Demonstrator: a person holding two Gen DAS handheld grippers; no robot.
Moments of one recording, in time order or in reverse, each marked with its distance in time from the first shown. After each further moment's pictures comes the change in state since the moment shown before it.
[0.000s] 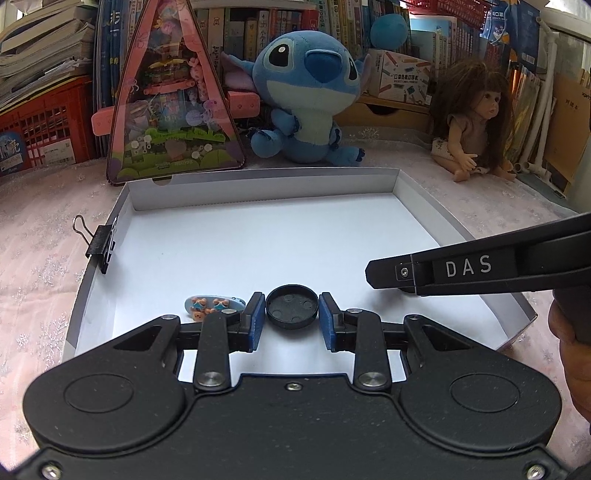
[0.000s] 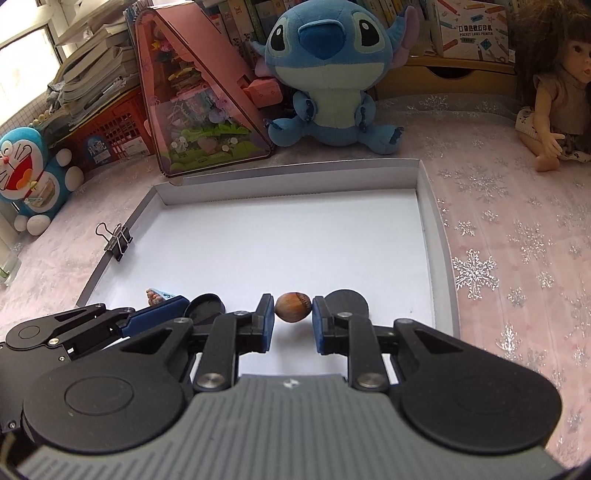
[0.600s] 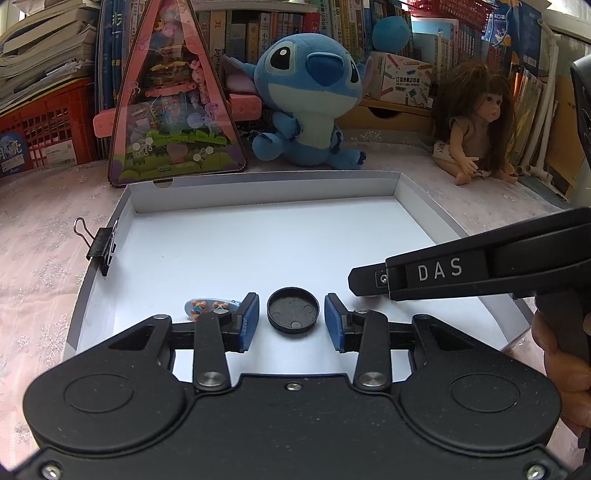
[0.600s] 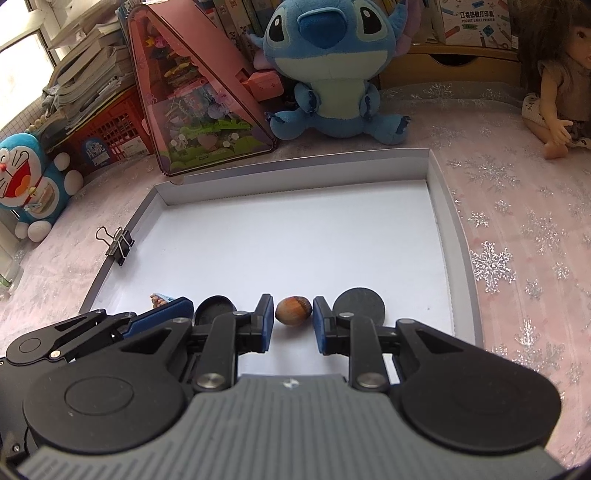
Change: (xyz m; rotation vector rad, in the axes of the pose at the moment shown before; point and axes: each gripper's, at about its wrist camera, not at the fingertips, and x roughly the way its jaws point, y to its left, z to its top) left arm -0.003 -0.002 0.001 -0.005 -0.013 0.007; right arm 0.009 0.004 0.001 0.034 0.018 0.019
